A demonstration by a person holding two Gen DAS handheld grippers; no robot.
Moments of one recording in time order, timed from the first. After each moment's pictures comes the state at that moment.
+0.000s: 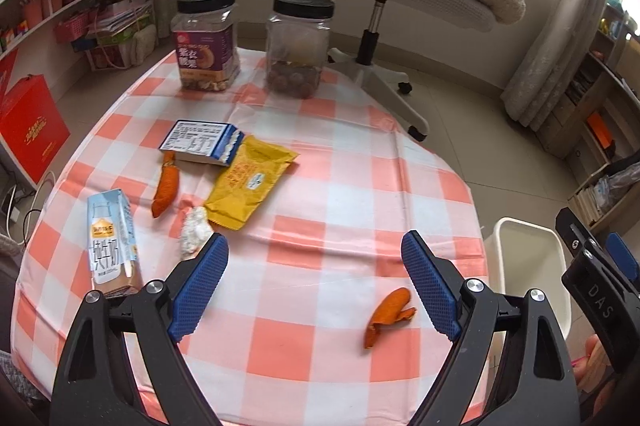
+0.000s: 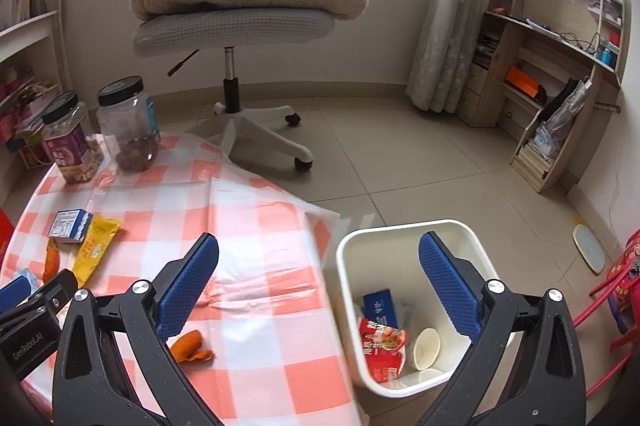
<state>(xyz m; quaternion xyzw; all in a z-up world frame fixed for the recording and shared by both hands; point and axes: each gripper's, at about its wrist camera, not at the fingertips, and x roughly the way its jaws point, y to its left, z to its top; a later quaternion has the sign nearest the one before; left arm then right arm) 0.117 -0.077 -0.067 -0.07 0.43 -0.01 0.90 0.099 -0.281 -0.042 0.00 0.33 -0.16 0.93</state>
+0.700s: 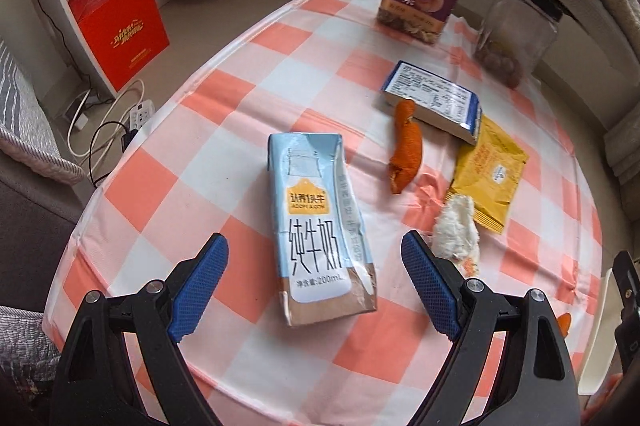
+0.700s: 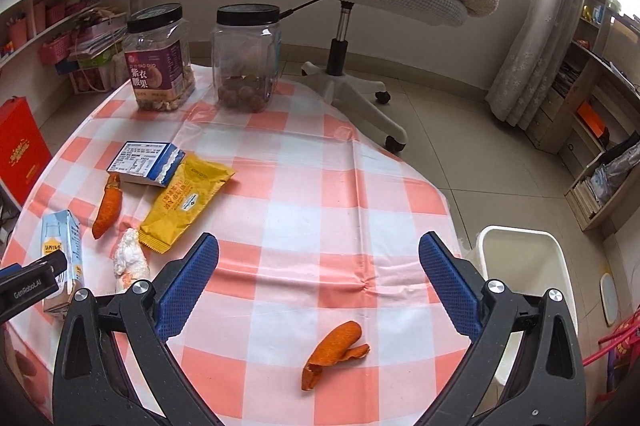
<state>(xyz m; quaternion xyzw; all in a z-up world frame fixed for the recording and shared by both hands) 0.131 0.095 -0.137 -0.14 0.52 0.16 0.83 0.141 -0.146 -0.085 -0.06 0.39 -0.05 0.92</state>
